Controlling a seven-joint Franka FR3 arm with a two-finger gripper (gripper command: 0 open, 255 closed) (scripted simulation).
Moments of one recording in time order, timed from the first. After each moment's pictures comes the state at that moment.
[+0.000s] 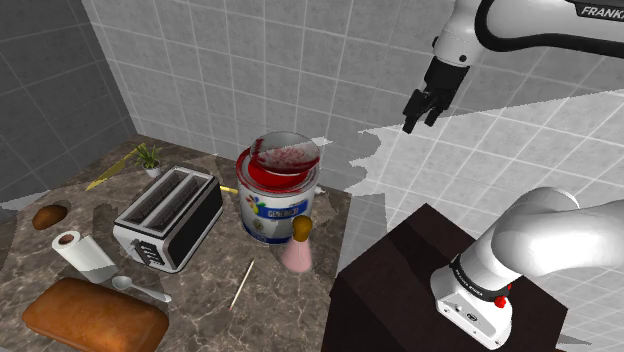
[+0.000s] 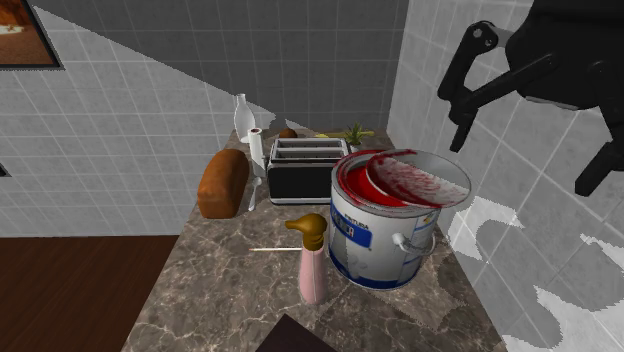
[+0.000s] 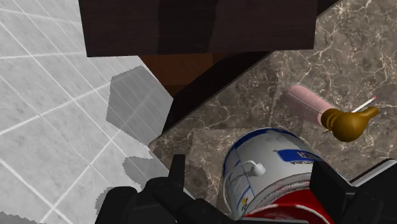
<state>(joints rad) -0.01 -0.78 0.02 -2.44 0.06 1.66 0.08</state>
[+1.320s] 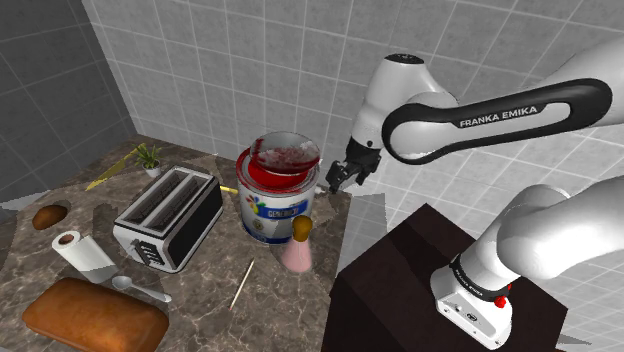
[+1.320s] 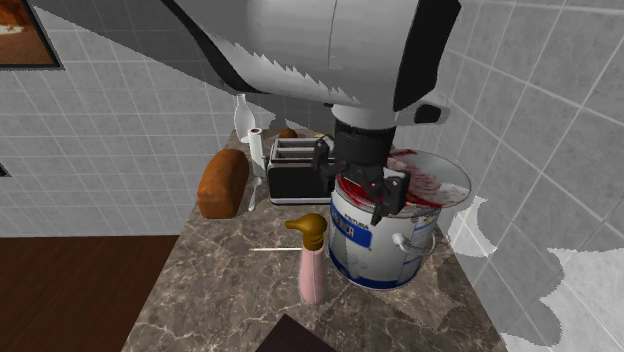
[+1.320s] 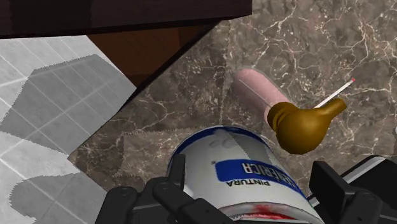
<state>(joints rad) 0.11 -0.48 0.34 -2.65 0.25 2.26 0.39</state>
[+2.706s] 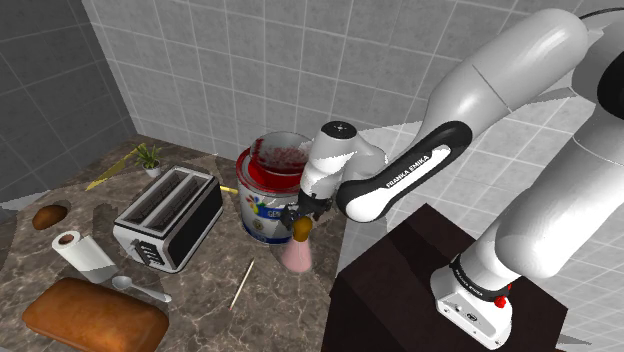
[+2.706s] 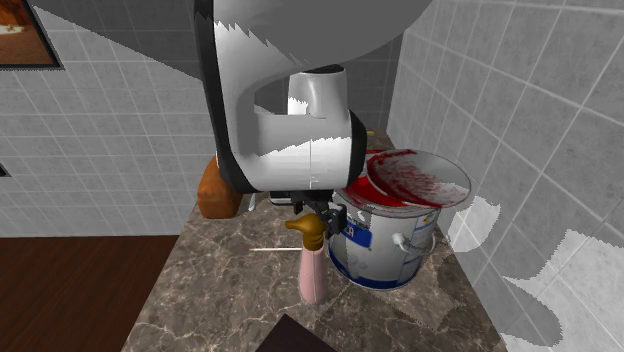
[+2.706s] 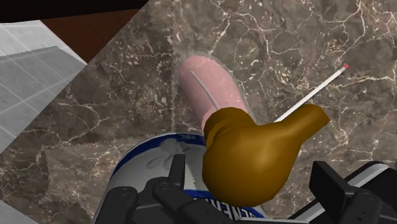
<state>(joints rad) 0.08 0.08 0.53 -2.54 -0.06 2.74 0.81</state>
